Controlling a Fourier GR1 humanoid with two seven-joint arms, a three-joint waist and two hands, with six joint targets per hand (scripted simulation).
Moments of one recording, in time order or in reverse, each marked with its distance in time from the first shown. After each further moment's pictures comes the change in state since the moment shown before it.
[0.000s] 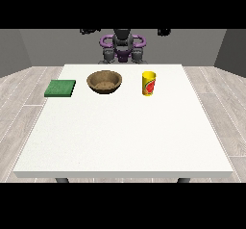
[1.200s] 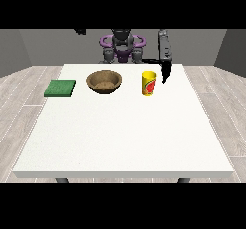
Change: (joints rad) left arm -0.036 0.037 0.123 0.750 -0.089 -0.111 -0.678; right arm 0.052 -0.095 -0.227 -0.169 -0.145 0.199 0.010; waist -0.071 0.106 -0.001
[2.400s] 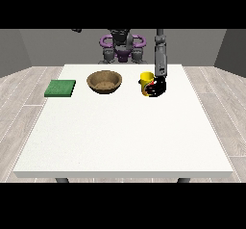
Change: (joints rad) left arm -0.123 0.091 0.073 0.400 -0.107 0.236 -0.378; right arm 0.070 -0.142 -0.236 -0.222 -0.234 0.181 0.038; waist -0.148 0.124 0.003
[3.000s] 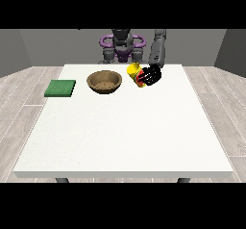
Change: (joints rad) left arm -0.130 -0.040 -0.182 -0.002 -0.236 0.273 0.252; right arm 0.028 -0.020 -0.080 0.185 -0.051 0.050 -0.016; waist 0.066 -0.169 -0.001
